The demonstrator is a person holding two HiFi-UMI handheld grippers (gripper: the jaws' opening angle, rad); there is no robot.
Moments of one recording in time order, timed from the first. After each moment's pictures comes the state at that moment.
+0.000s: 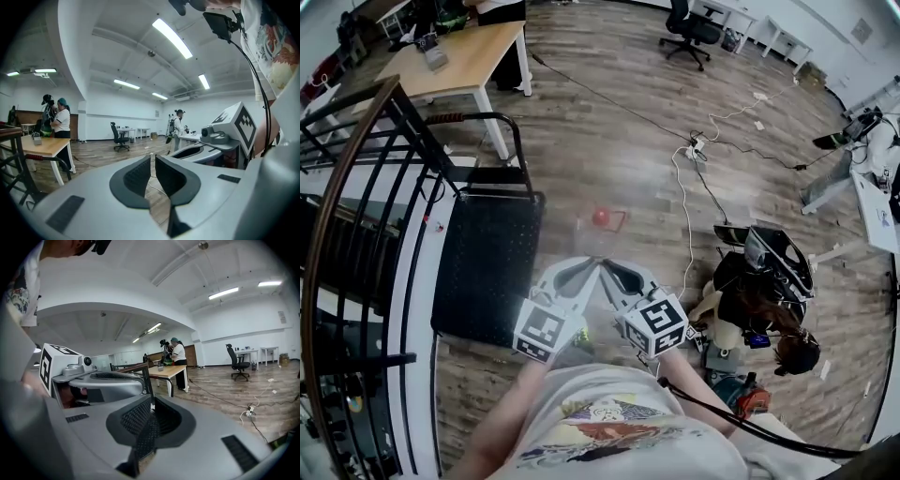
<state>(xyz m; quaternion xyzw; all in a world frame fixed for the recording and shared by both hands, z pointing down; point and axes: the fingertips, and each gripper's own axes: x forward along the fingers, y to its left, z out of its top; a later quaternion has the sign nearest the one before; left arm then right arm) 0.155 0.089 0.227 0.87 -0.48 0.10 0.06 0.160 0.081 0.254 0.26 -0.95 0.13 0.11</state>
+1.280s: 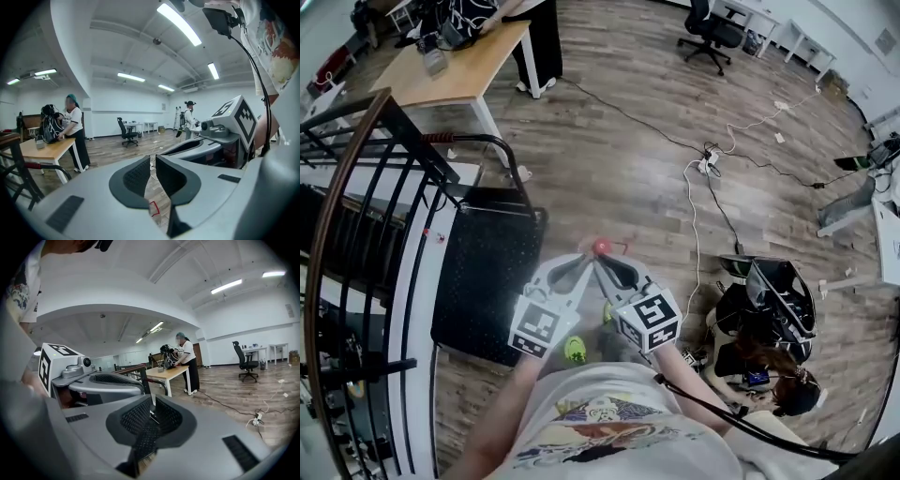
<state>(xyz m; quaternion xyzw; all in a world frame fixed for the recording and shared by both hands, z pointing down) 0.127 -0.107 0.251 0.85 -0.51 0.15 0.07 0.132 -0.118 0.268 0.23 -0.96 0.13 0.11</state>
